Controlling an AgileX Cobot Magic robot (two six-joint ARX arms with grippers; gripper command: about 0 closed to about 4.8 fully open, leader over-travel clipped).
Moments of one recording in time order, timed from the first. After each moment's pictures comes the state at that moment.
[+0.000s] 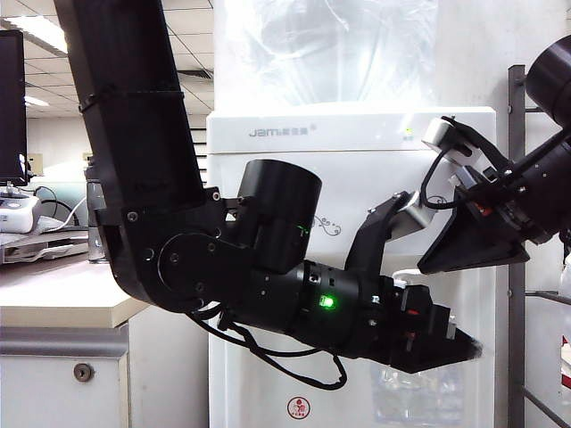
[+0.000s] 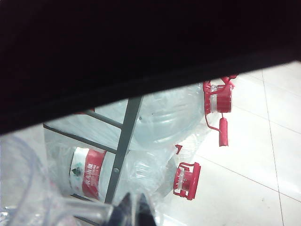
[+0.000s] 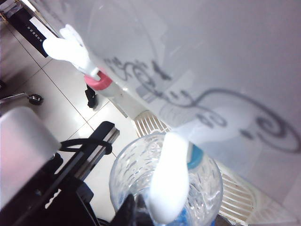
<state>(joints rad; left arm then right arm) -0.84 2.29 1.00 0.99 0.54 0.01 0.21 1.51 0.62 0.16 -0.58 -0.11</state>
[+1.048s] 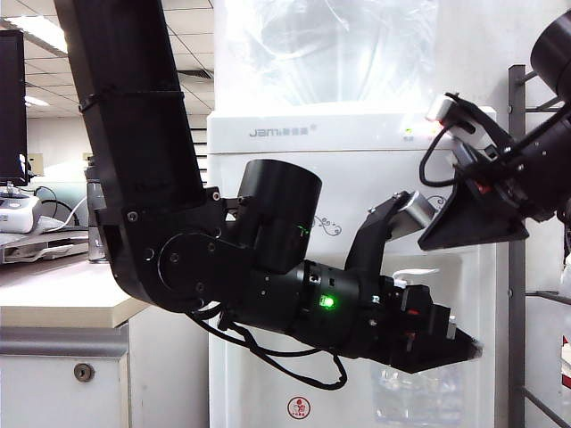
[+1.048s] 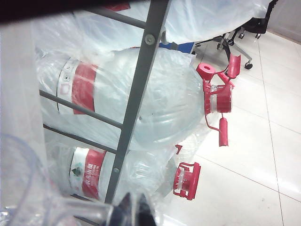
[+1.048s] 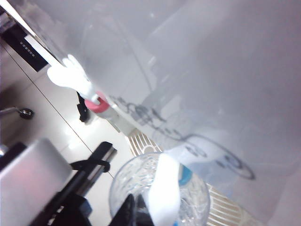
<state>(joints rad) -0.84 2.29 1.00 0.99 0.54 0.01 0.21 1.45 0.62 0.17 -0.54 -0.09</state>
